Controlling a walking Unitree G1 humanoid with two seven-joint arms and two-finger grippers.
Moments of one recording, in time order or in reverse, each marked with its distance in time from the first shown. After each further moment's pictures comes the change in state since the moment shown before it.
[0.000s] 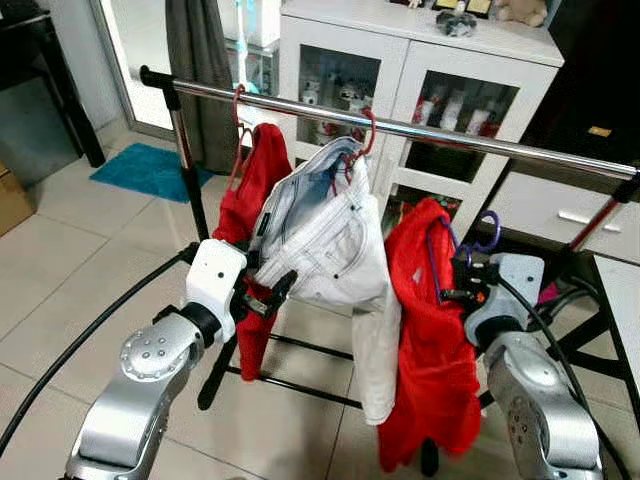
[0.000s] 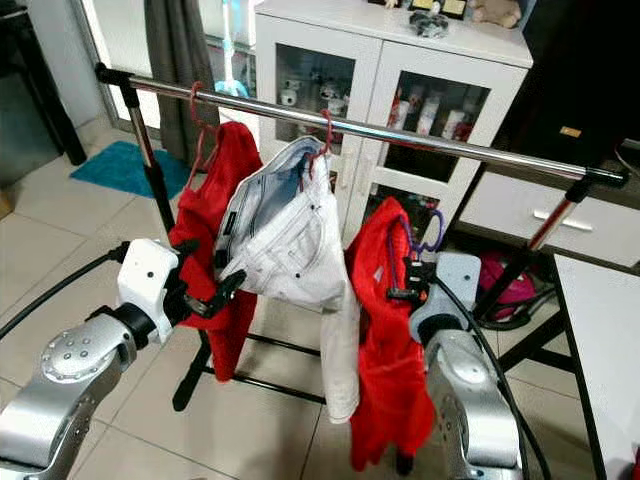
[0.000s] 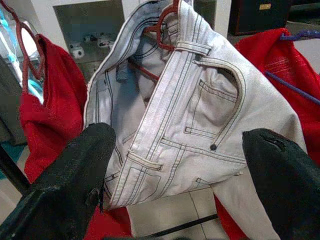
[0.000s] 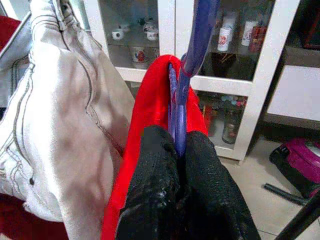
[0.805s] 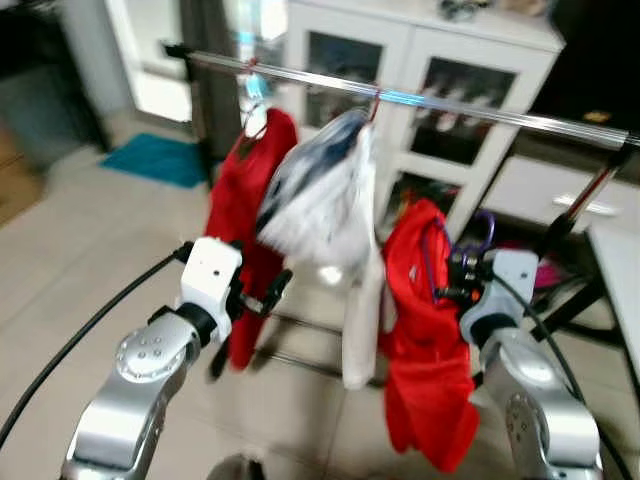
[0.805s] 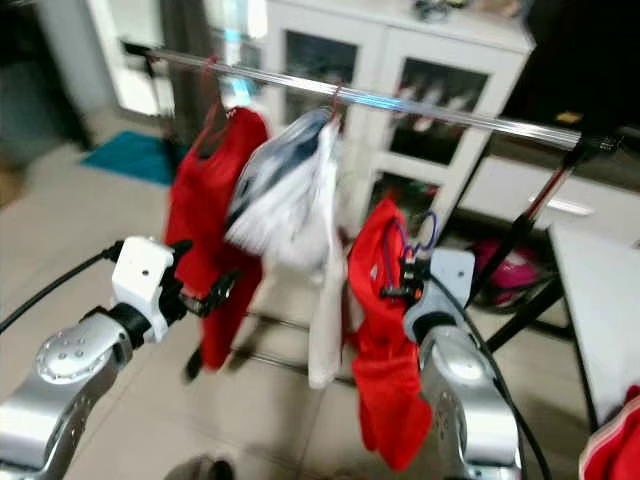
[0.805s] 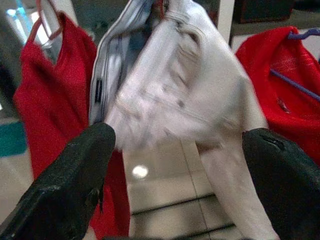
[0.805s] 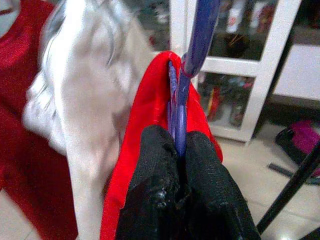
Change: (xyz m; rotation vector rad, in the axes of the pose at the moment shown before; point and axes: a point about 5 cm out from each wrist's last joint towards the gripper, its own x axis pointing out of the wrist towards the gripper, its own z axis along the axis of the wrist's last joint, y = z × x) left arm -0.003 0.001 0.001 -0.010 0.016 0.022; right arm -0.002 0.004 0.002 0.005 0.037 -0.008
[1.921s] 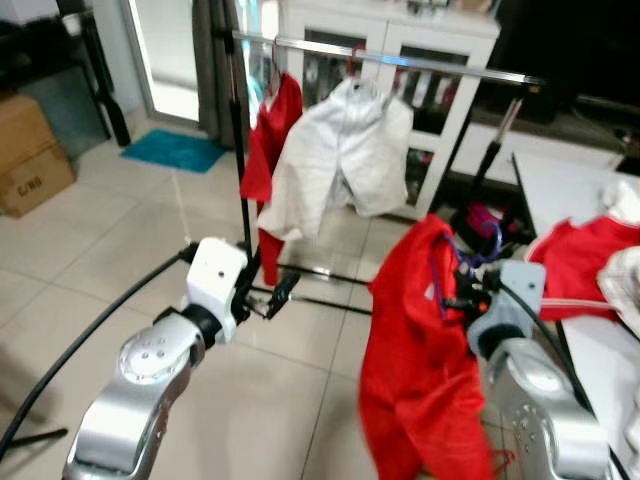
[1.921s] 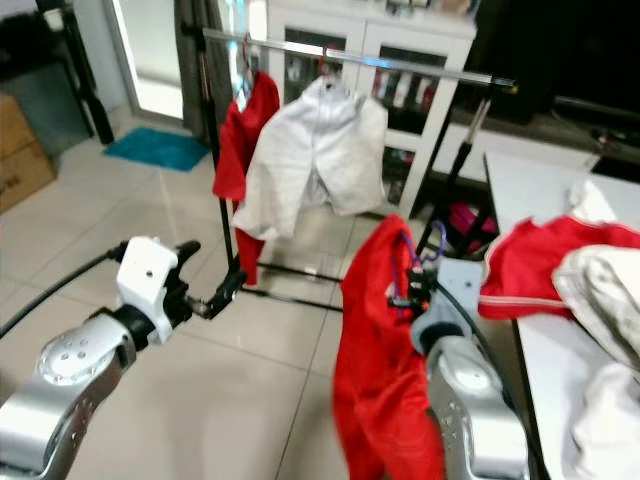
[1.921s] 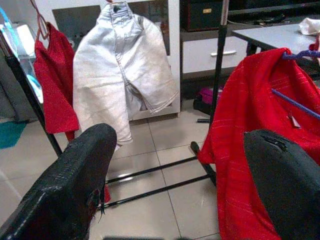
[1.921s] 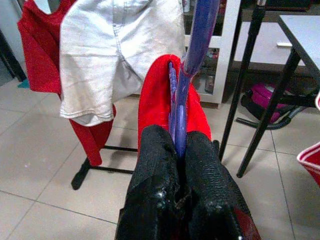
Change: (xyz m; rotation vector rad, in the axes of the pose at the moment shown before) left arm -0.001 -0.005 0.004 -0.015 -0.010 -0.024; right arm -0.007 -0.004 -0.006 0.008 0.040 -0.013
